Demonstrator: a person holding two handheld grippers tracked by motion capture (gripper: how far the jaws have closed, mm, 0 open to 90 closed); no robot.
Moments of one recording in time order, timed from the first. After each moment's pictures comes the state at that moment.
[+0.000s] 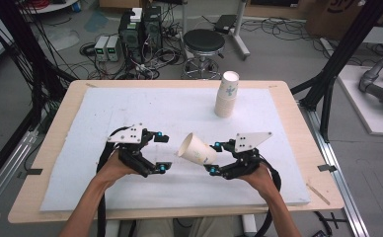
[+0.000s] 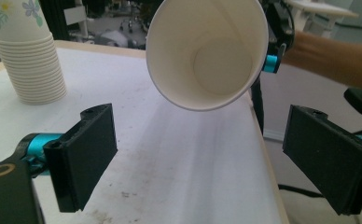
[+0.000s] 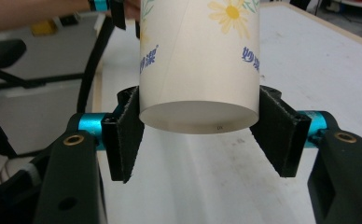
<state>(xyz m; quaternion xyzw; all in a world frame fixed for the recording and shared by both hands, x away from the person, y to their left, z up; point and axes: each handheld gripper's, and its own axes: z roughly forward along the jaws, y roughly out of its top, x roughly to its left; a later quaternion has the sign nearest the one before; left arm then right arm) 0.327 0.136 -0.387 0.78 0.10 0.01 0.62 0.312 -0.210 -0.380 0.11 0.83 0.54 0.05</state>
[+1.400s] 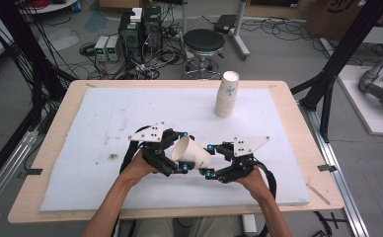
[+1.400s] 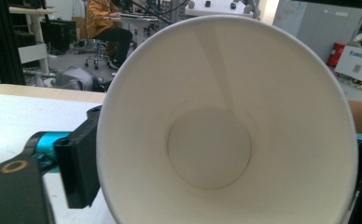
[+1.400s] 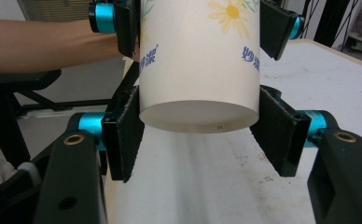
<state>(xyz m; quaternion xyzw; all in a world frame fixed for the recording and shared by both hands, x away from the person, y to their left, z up) 0.334 0.080 -0.383 0.73 0.04 -0.04 0.68 0.312 -0.201 -0.394 0.06 0.80 0.60 0.02</state>
